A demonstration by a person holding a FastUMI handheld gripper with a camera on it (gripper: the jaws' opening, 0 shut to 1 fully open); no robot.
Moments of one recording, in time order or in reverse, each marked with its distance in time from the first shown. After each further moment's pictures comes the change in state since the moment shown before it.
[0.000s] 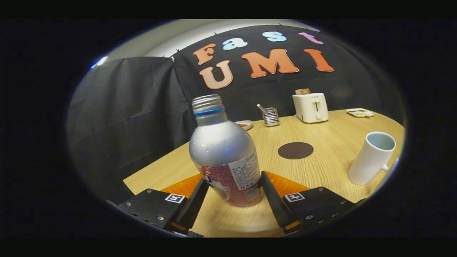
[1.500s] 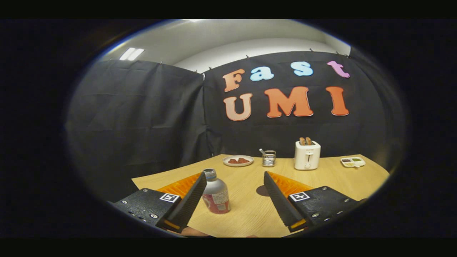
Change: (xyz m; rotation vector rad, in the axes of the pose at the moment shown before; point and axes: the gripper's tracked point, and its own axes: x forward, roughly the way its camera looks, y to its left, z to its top) arm -0.090 -0.014 0.118 -0.257 -0.238 0.114
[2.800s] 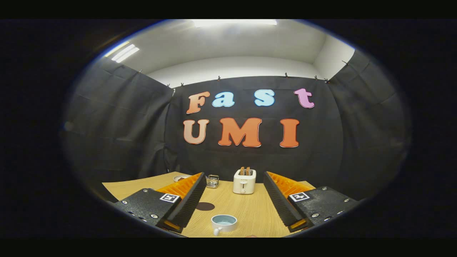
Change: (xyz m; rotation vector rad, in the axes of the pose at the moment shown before) arm -0.099 -0.158 0.149 -0.108 -0.179 -0.307
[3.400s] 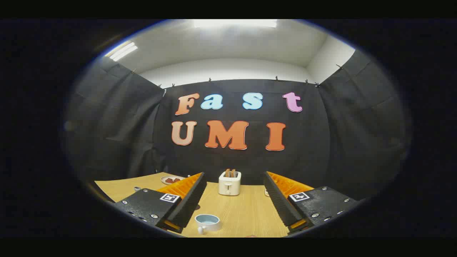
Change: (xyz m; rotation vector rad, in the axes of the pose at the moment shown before) arm -0.012 -0.035 0.014 -0.025 -0.023 -0.085
